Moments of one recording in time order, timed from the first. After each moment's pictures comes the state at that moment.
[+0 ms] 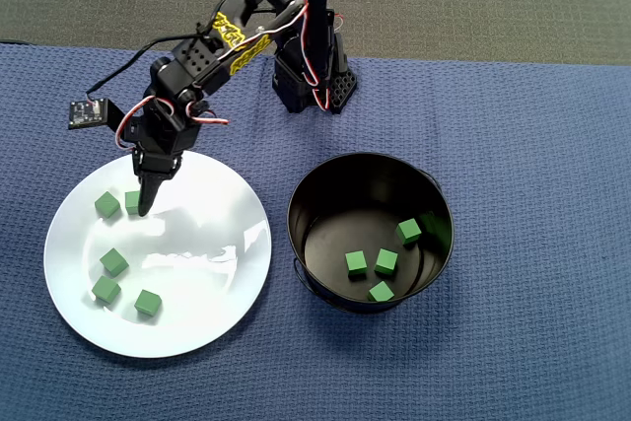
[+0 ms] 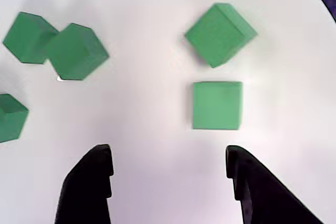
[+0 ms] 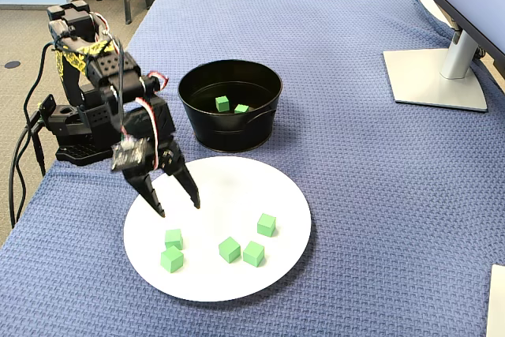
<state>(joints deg) 48.6 87.8 104.3 44.2 -58.3</state>
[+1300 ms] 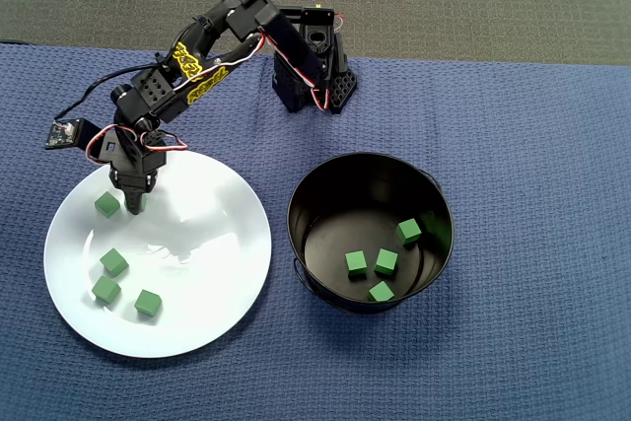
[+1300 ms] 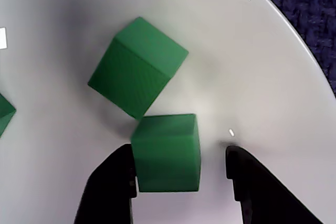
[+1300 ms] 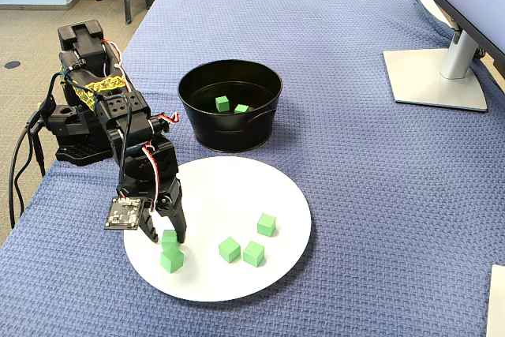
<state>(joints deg) 52.2 63.8 82.6 56.0 -52.9</state>
